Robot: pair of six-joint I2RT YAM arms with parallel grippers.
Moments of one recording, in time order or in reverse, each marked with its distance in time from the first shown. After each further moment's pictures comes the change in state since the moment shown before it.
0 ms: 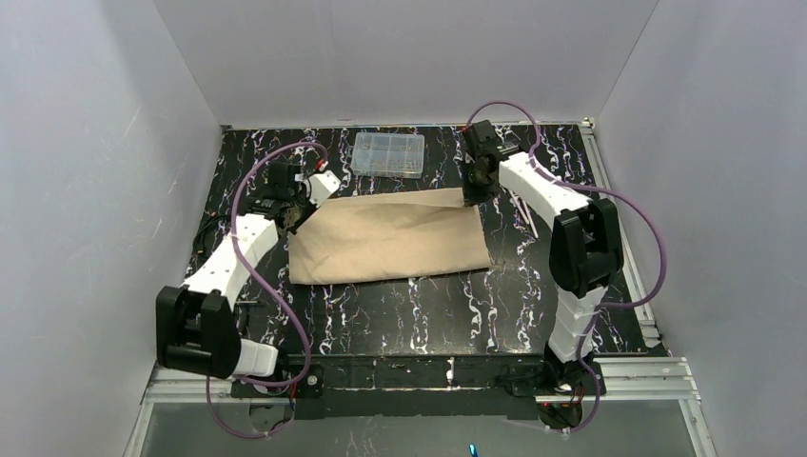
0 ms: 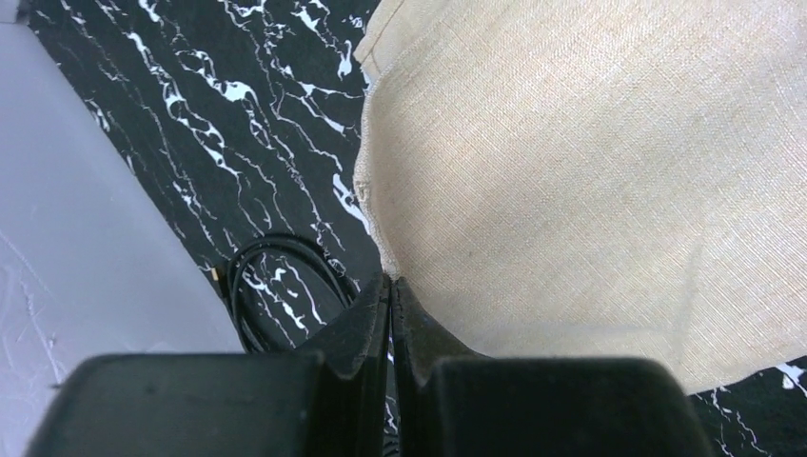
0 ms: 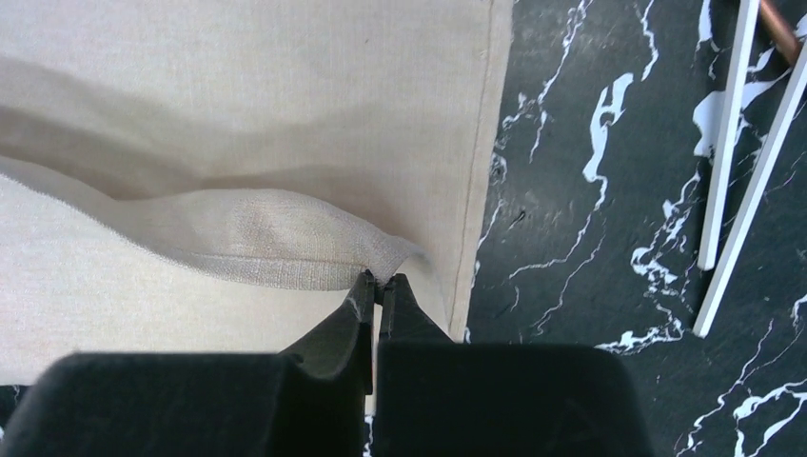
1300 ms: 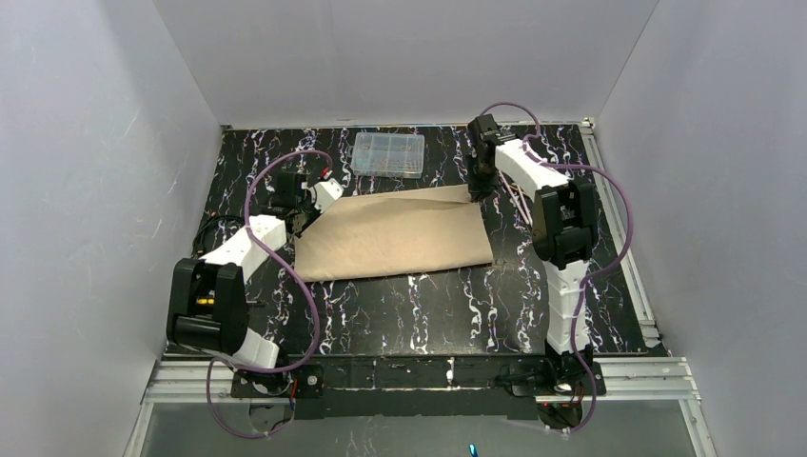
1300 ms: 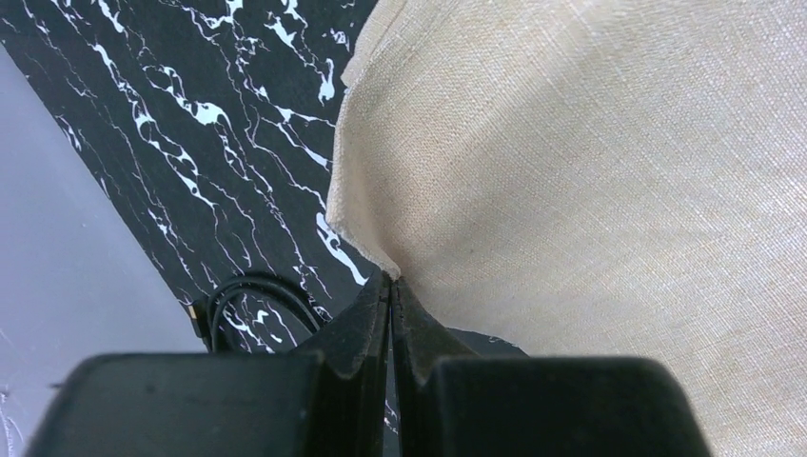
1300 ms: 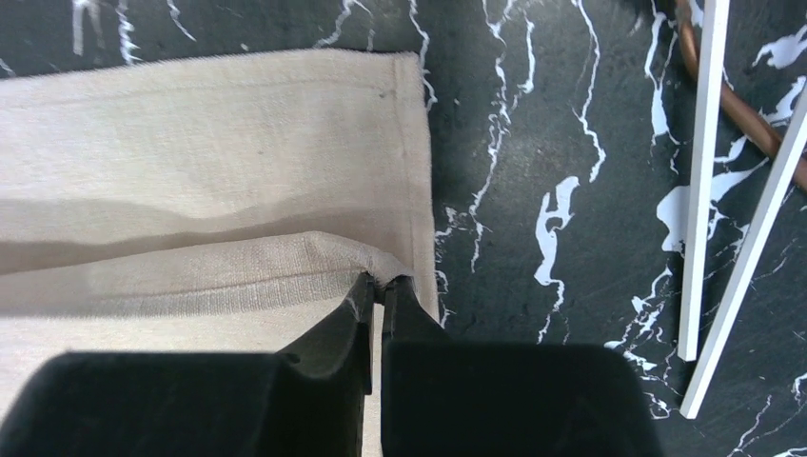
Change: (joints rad) left arm 0.015 0.155 -0.100 0.252 -0.012 0.032; right arm -0.100 0.309 0.270 -0.083 -0.006 0.016
